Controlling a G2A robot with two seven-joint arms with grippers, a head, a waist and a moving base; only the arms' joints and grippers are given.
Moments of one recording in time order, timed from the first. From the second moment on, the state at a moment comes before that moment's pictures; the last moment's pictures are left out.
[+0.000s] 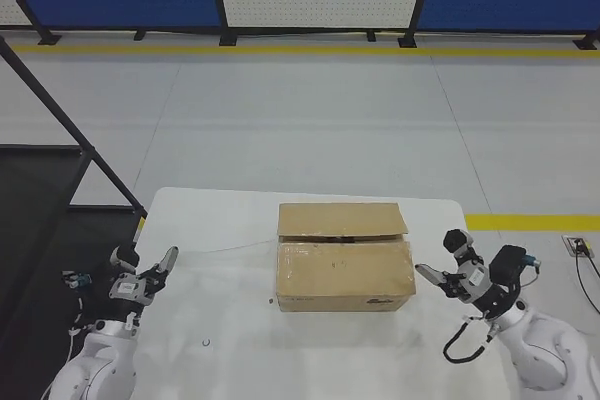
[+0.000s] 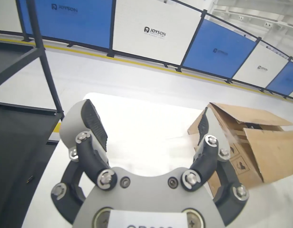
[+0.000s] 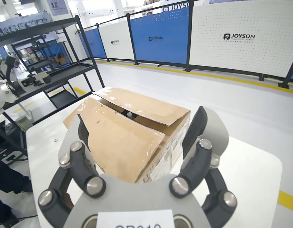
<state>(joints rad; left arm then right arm) 1.38 -1.28 -1.75 -1.73 1.02 -0.28 -0.02 -1.19 -1.22 1.71 -1.56 -0.94 -0.83 0.10</state>
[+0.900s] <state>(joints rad) 1.29 -1.26 -1.79 -1.81 0.32 -0.31 -0.58 -0.95 -1.18 1.65 -1.24 -0.42 -0.86 0.64</state>
